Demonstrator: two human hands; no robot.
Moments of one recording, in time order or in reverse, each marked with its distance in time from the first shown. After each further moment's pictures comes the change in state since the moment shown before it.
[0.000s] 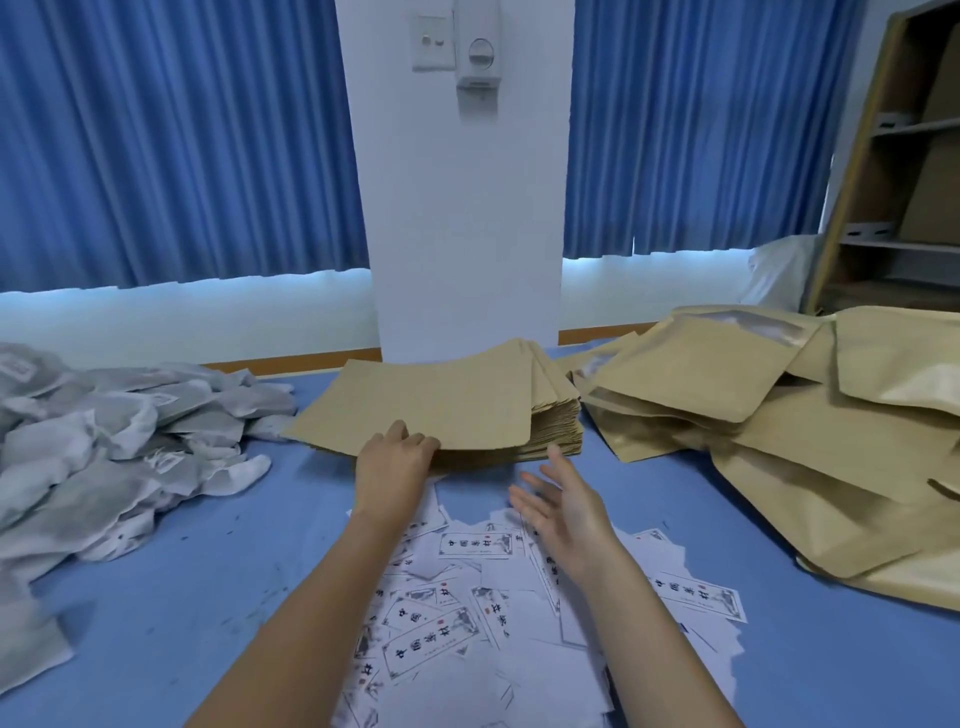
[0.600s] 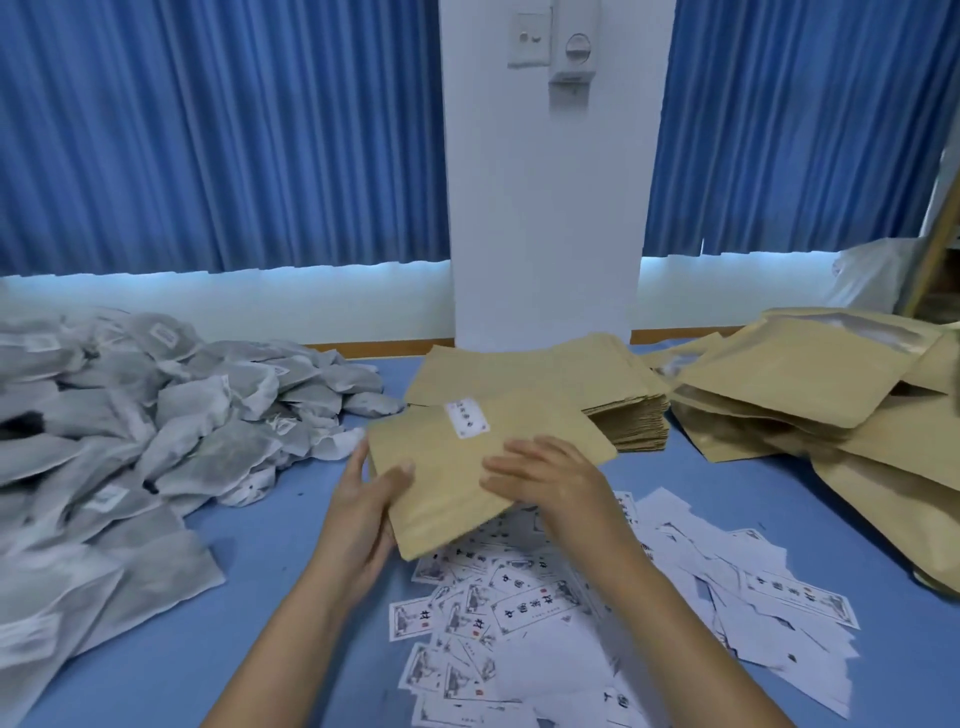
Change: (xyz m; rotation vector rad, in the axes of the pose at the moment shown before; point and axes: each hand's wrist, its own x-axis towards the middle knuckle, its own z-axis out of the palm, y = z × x) left_hand -0.103 -0.061 -0.080 -1.968 0.100 -0.973; right_hand -0.043 0.046 0.057 -1.468 -0.522 -1.646
